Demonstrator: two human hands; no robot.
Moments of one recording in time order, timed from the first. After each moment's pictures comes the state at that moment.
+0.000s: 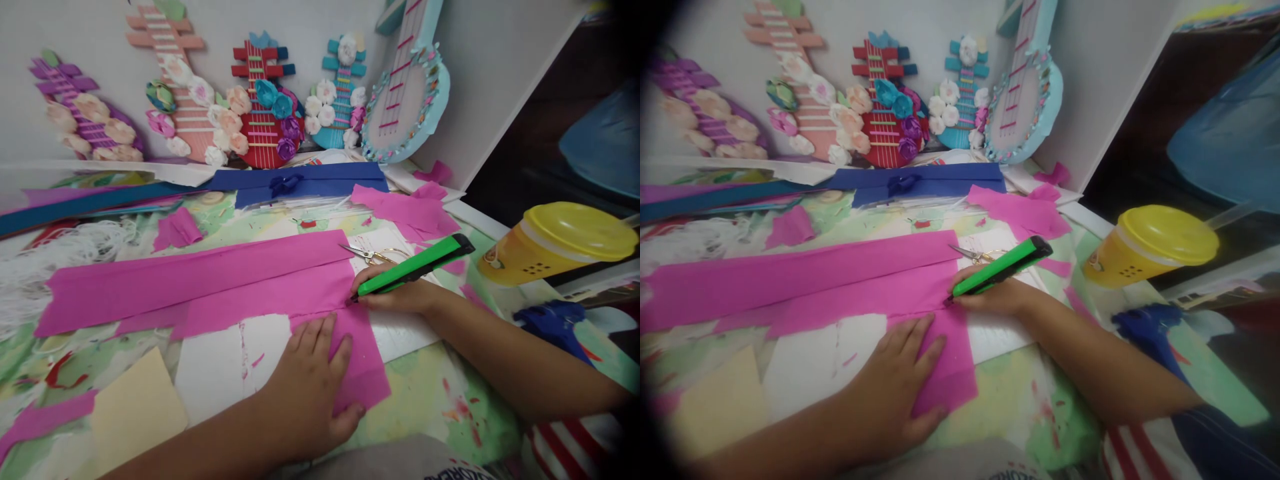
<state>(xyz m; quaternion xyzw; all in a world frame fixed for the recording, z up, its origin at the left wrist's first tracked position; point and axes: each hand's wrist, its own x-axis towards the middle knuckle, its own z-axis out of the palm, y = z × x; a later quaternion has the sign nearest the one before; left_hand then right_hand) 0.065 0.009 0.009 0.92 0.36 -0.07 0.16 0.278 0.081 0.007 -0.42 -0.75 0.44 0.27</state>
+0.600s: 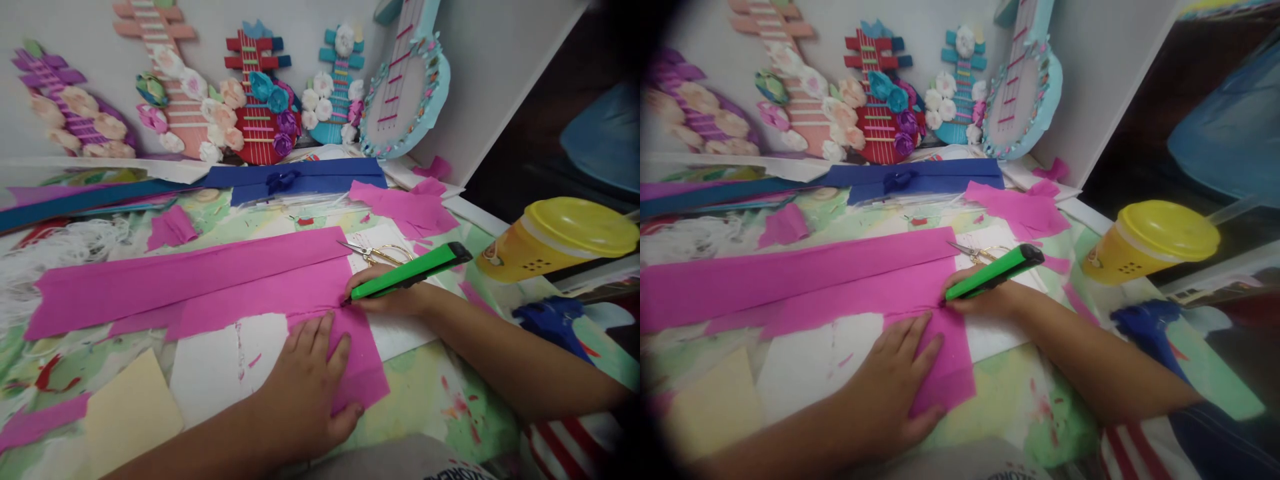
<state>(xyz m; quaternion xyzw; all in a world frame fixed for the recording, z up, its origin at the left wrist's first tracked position) 0.066 0.009 0.009 0.92 0.36 -0.08 0.16 0.275 0.082 0.002 -0.38 -0.79 0.42 0.24</state>
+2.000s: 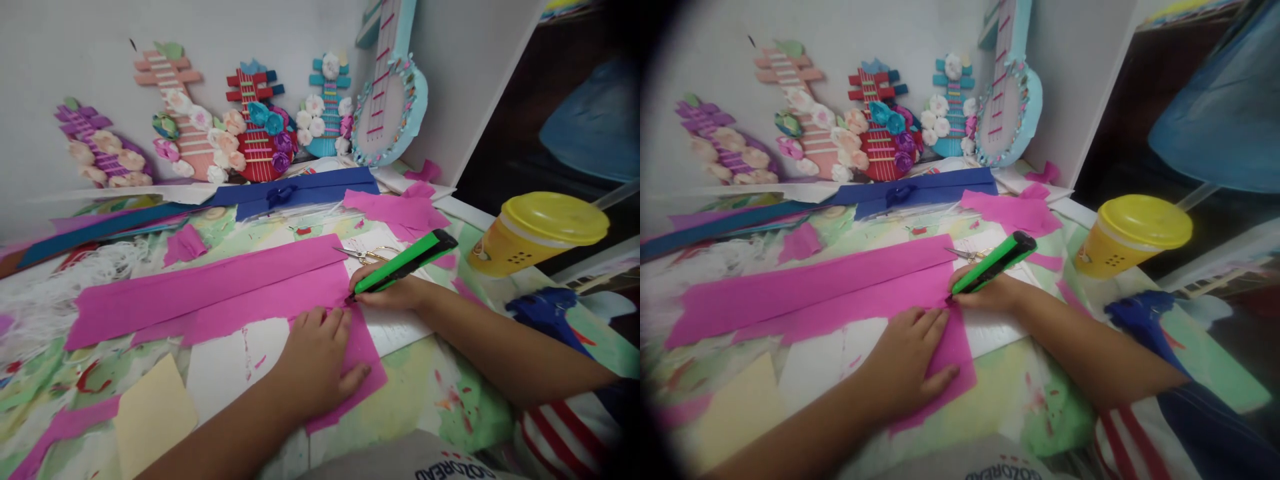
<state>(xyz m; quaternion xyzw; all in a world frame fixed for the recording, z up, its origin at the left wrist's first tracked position) 0.091 0.021 0.020 0.92 0.38 -0.02 0.07 0.281 0.078 0.011 -0.40 -0.78 0.37 0.31</state>
